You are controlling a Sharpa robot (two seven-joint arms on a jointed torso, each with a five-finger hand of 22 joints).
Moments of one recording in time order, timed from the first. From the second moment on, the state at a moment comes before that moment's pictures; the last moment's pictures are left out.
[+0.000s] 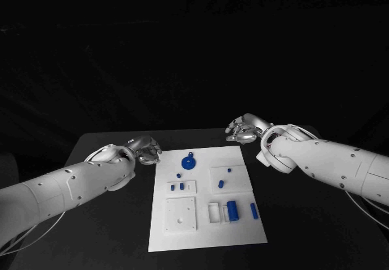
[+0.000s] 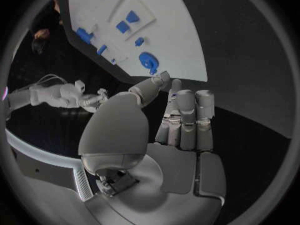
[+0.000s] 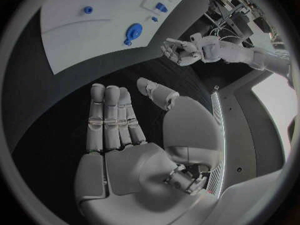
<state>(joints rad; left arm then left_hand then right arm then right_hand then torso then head) 1.19 -0.62 -0.13 1.02 -1.18 -0.35 0.01 1.19 -0.18 0.63 -0.24 0.08 0.91 0.15 0.24 0.51 1.28 0.06 0.07 0.29 1.22 -0.05 1.20 0.61 0.03 0.99 -0.15 1.00 1.30 1.26 -0.68 -0.06 1.23 -1.08 -0.36 -0.07 1.02 -0.21 0.80 -0.20 0.18 0.86 0.17 0.28 0.48 0.88 0.07 0.88 0.73 1.07 -0.04 0.92 0.92 0.24 0.99 0.05 0.74 1.26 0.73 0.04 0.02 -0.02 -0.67</state>
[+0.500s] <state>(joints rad) 1.23 -0.75 -0.11 1.25 -0.80 -0.32 0.21 1.10 -0.17 0.58 -0.22 0.06 0.88 0.17 0.26 0.51 1.20 0.11 0.07 0.27 1.00 0.03 0.77 0.43 0.06 0.74 -0.07 0.72 1.17 1.21 -0.67 -0.10 1.18 -1.37 -0.30 -0.03 1.10 -0.21 0.79 -0.23 0.13 0.87 0.17 0.31 0.48 1.01 0.09 0.38 0.33 1.21 -0.02 0.96 0.89 0.24 1.14 0.01 0.75 1.28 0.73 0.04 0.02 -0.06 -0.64</state>
